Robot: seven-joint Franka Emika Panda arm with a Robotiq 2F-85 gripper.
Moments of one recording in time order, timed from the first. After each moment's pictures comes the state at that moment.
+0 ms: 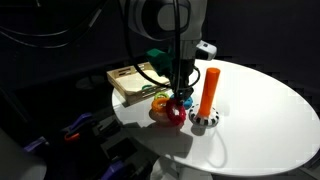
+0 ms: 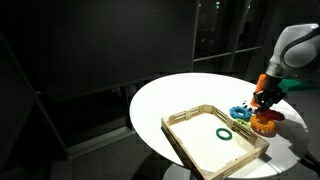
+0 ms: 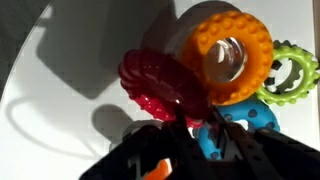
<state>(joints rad) -0.09 0.20 -0.09 -2.48 0.03 2.66 0.24</state>
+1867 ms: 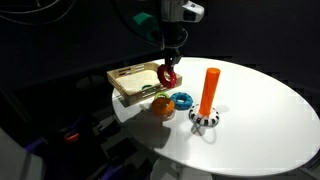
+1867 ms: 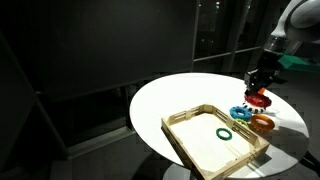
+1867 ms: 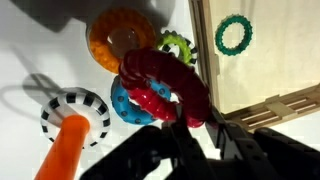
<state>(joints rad) -0.01 -0.01 -0.02 -2.48 0.27 2.58 0.12</state>
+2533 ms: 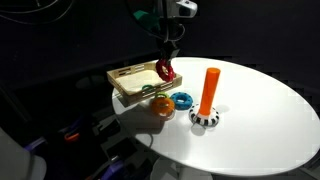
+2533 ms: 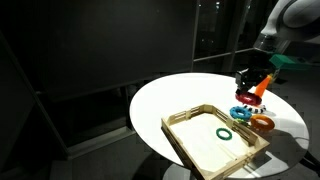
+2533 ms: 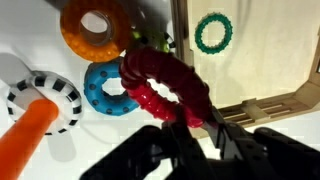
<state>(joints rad) 0.03 0.02 0.02 -2.43 0.24 2.58 0.12</state>
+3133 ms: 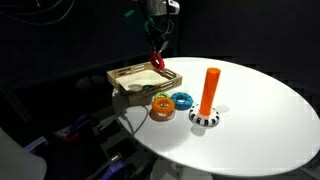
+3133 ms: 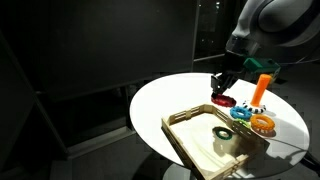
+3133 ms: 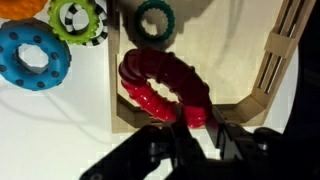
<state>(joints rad) 0.12 0.15 0.10 -2.27 0.20 2.58 0.12</state>
